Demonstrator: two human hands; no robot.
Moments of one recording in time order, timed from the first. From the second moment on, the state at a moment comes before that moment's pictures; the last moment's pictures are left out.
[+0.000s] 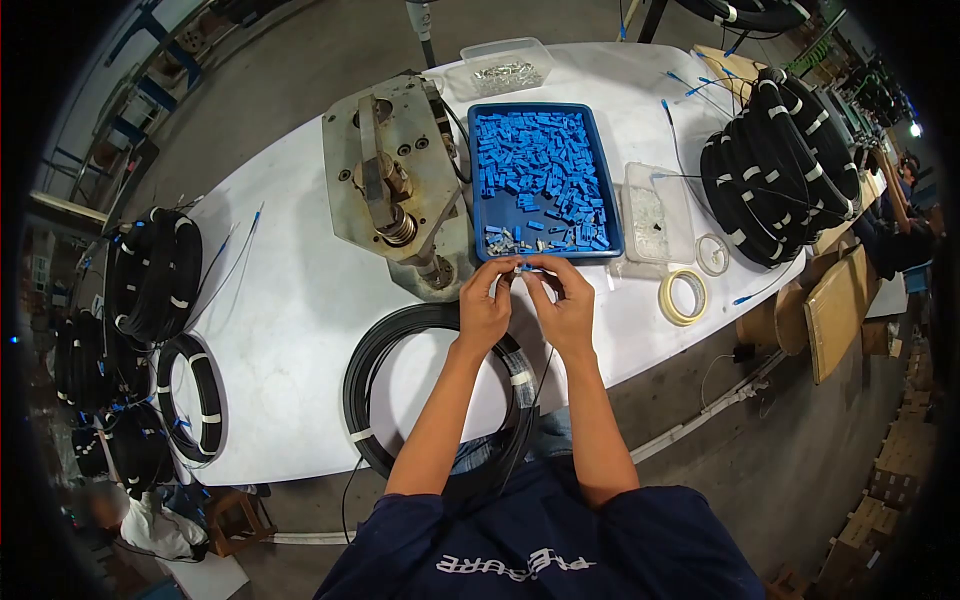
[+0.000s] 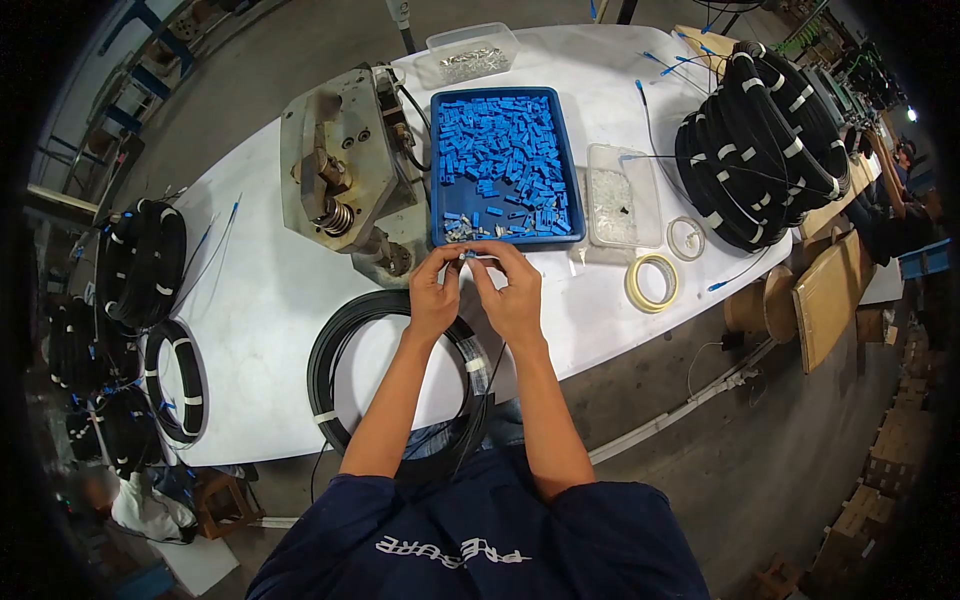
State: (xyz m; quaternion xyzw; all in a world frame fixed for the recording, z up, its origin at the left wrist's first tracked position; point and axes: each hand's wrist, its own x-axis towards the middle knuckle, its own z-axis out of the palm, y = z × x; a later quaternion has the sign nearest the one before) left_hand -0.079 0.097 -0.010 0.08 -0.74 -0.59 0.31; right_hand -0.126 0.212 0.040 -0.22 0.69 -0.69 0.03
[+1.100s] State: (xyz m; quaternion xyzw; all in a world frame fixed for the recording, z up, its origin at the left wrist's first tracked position) left_hand -0.078 0.098 -0.005 0.08 -0.76 -0.55 0.33; right_hand -0.125 0.209 0.020 -0.19 0.71 -0.68 -0.02
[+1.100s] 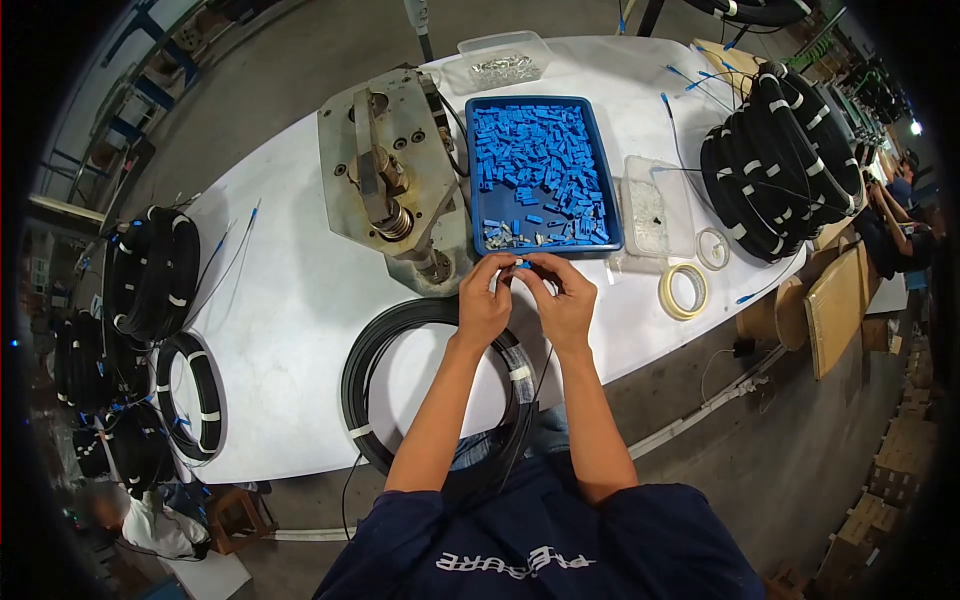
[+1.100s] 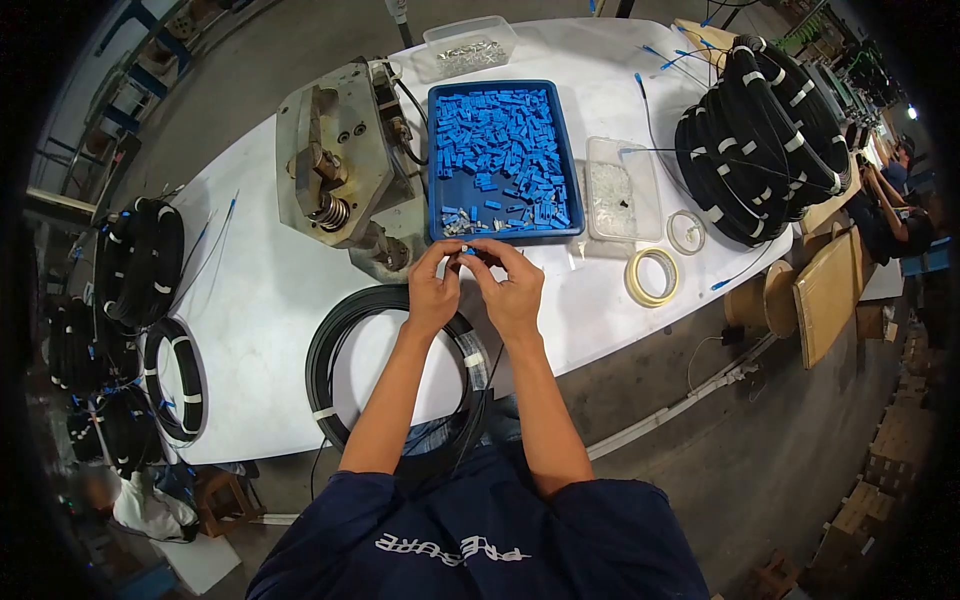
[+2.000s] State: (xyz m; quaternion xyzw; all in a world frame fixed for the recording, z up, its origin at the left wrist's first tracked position) left_hand -0.078 0.100 -0.001 0.08 -0.77 -0.54 0.33; right_hand -0.129 0.213 0.041 -0.25 0.74 -0.62 -0.04
